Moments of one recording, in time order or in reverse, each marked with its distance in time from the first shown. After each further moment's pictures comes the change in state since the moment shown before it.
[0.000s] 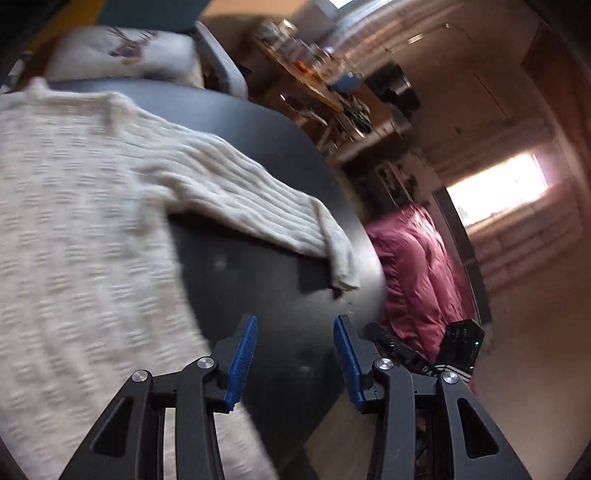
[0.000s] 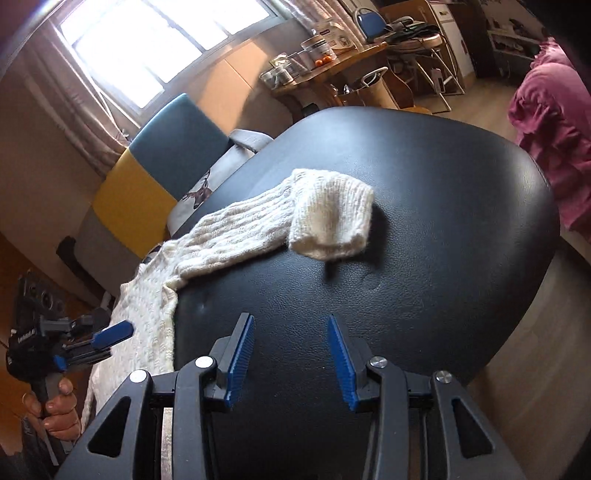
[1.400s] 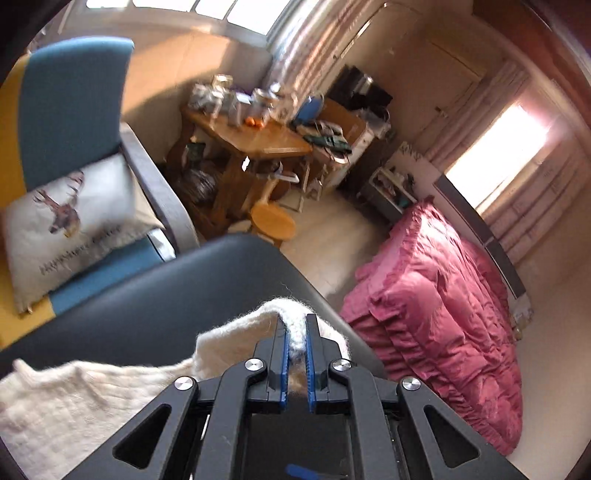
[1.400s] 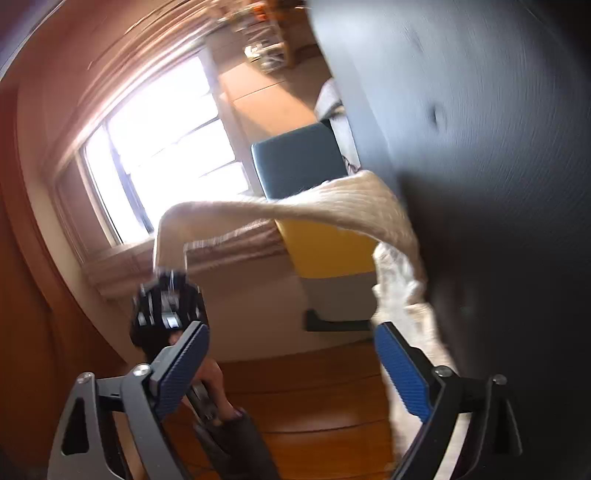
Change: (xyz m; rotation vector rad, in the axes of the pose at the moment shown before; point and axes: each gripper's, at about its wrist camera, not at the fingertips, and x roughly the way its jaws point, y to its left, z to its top) left arm -0.102 -0.109 0.231 0.258 -0.196 0.176; right arm 0.145 0.021 0.004 0.910 0.087 1.027
